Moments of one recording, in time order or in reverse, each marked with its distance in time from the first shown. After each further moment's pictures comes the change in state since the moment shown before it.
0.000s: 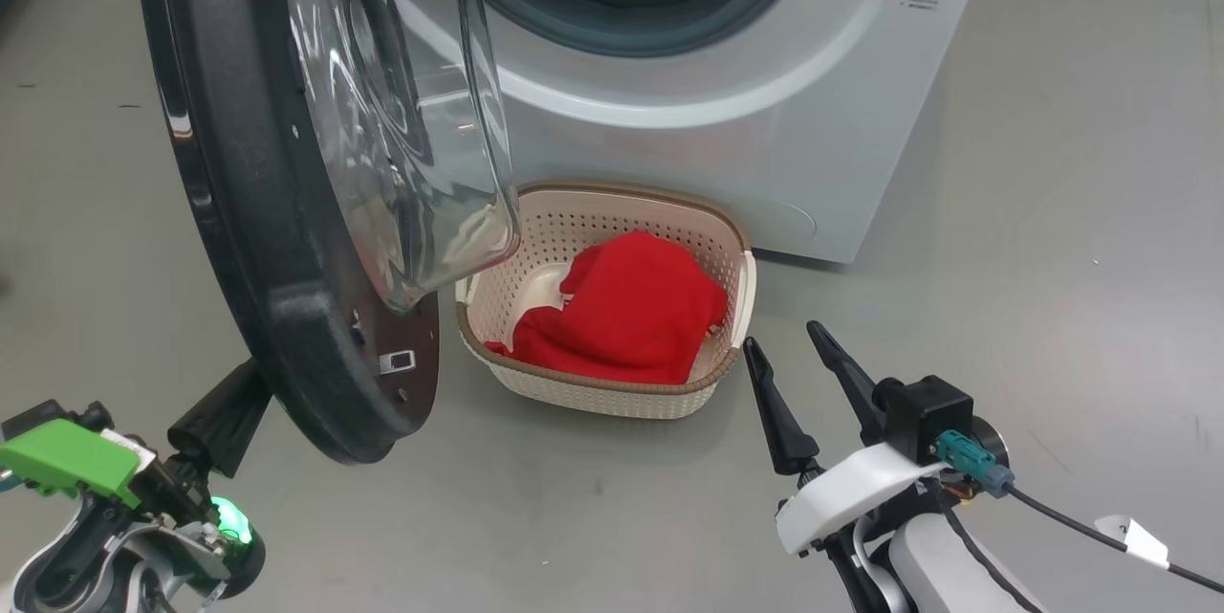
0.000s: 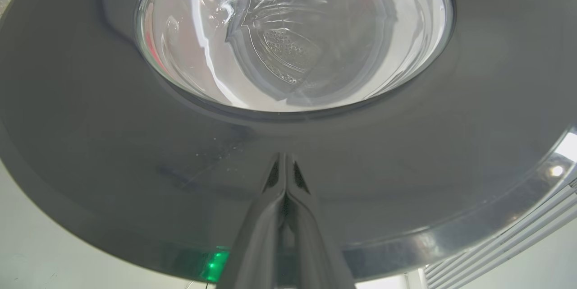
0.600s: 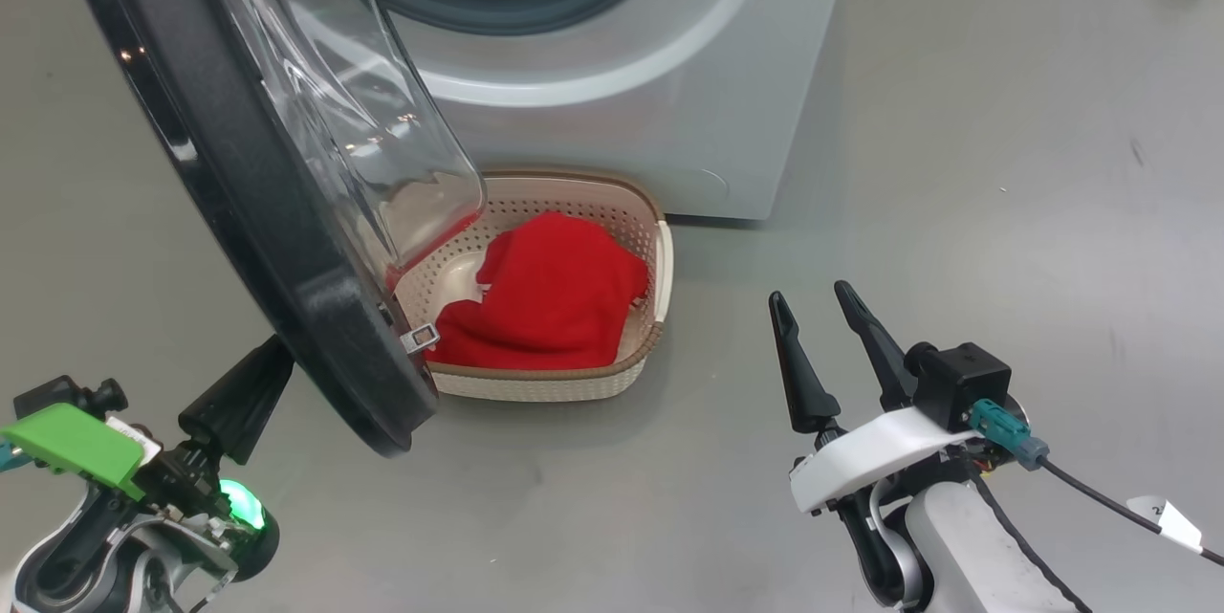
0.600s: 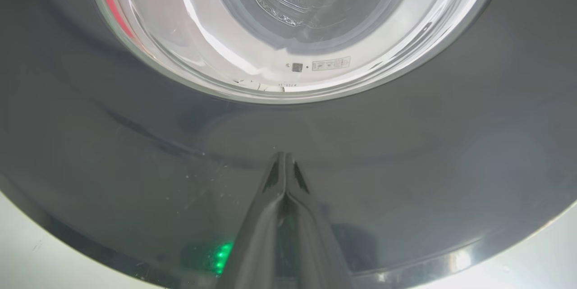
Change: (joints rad) left arm 0.002 -0.008 -0.013 -0.071 -0.020 0.009 0.031; right arm -0.022 0.000 -0.044 -0.035 0.033 -0.018 0.000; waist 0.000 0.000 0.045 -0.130
